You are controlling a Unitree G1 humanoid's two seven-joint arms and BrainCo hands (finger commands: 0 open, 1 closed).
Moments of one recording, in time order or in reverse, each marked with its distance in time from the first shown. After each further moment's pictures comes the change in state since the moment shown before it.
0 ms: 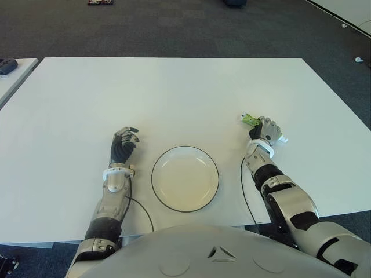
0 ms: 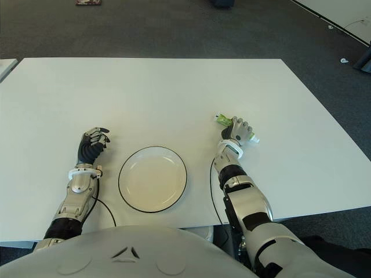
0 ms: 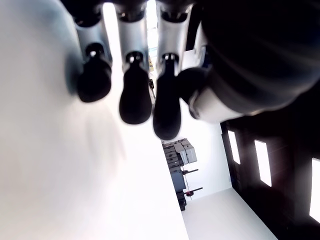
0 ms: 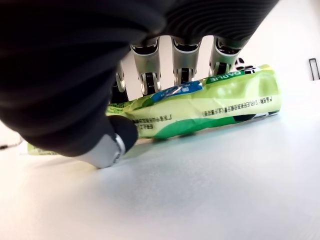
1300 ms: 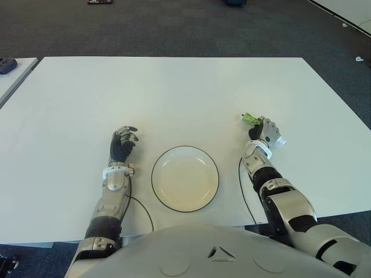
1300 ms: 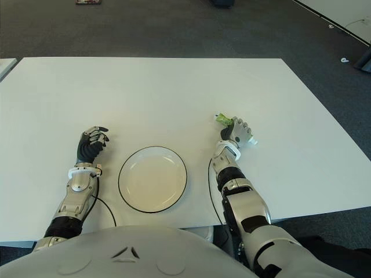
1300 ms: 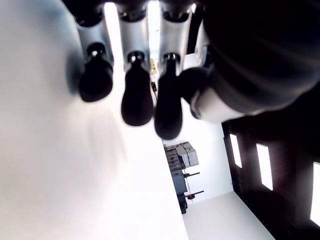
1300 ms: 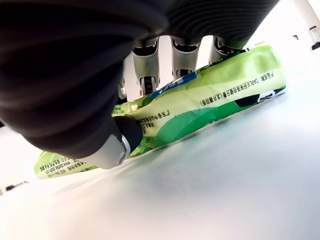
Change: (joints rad) left arm -0.010 0.000 0.005 0.001 -0.011 0.010 0.000; right arm 0.034 0.021 -0.027 -0.070 0.046 -0.045 -0.065
